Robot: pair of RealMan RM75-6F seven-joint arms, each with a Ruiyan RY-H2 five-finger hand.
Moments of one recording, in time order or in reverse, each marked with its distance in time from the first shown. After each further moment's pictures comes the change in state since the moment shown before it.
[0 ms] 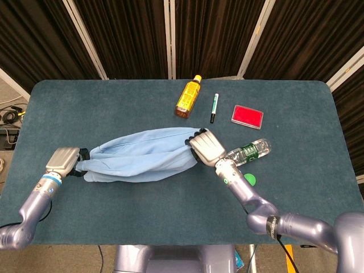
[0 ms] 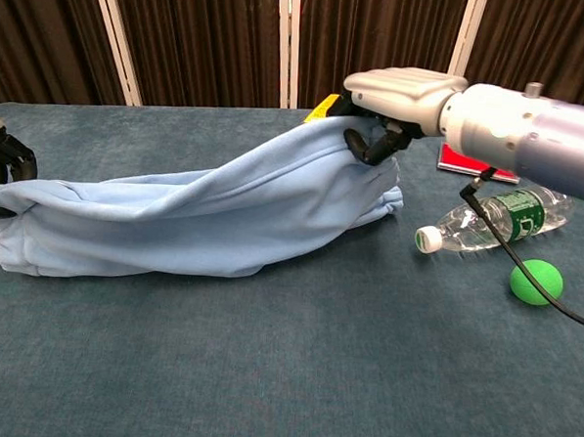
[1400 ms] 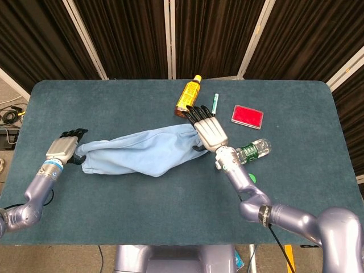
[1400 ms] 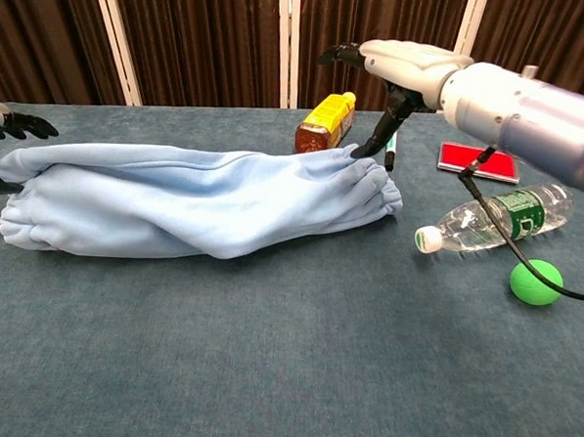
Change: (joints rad) left arm -0.124 -0.016 0.017 0.095 -0.240 -0.047 0.062; right arm 0.034 -0.043 0.001 0.130 0.017 0.089 0.154
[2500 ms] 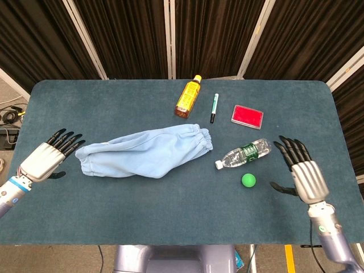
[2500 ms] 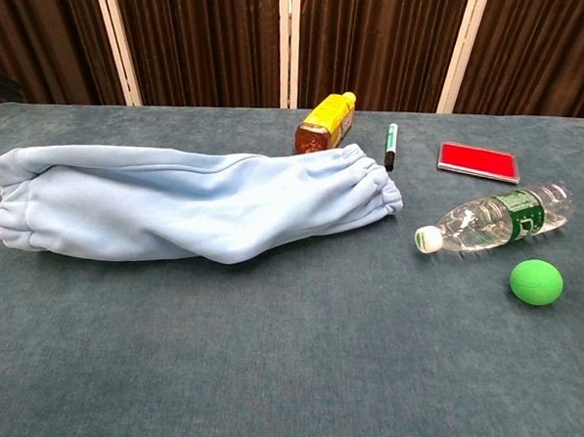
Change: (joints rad) left arm 0.184 0.058 0.224 0.384 1.106 0.567 -0.471; right arm -0.603 0.449 -0.299 -0.326 -0.355 0.599 0.349
